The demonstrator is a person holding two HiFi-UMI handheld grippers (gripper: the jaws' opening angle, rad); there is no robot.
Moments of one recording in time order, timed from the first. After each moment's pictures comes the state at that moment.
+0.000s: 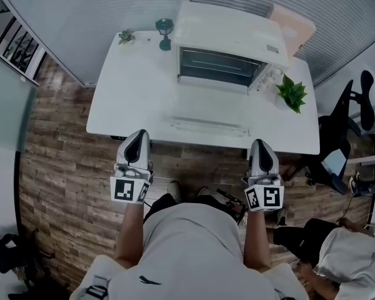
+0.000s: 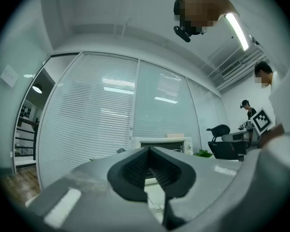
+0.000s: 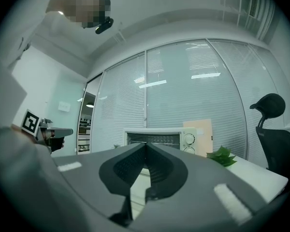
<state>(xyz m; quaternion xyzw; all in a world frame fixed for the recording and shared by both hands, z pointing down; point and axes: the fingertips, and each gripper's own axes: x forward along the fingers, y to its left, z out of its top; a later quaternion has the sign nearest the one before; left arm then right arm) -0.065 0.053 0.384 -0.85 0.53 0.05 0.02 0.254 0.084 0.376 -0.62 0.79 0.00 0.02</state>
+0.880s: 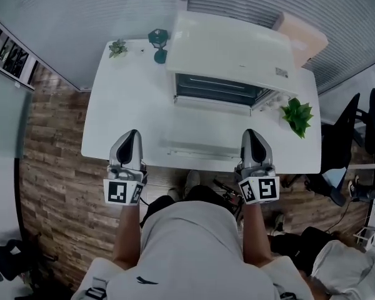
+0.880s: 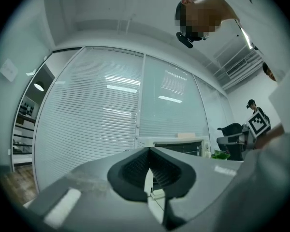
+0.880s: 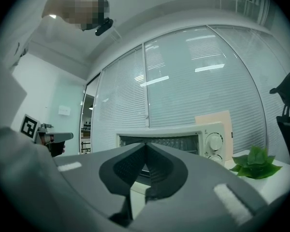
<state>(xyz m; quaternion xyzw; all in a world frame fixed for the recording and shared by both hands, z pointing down) -0.074 -0.061 0.385 -0.84 0.54 0.05 0.01 0.233 -0.059 0.376 -0.58 0.81 -0.02 0.03</state>
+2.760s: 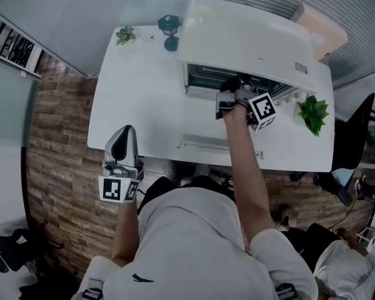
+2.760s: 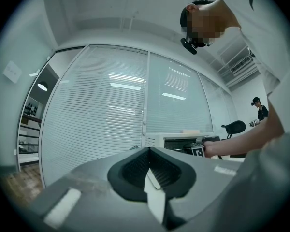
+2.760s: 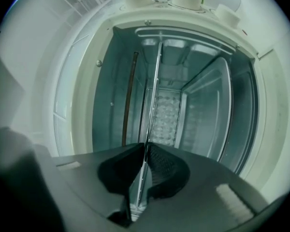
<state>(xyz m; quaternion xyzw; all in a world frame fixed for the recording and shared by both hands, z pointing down) -0.116 -0.061 0.397 -0.83 0.56 0.04 -0.01 0.213 -0.263 0.447 -0.48 0.59 -0.46 0.46</state>
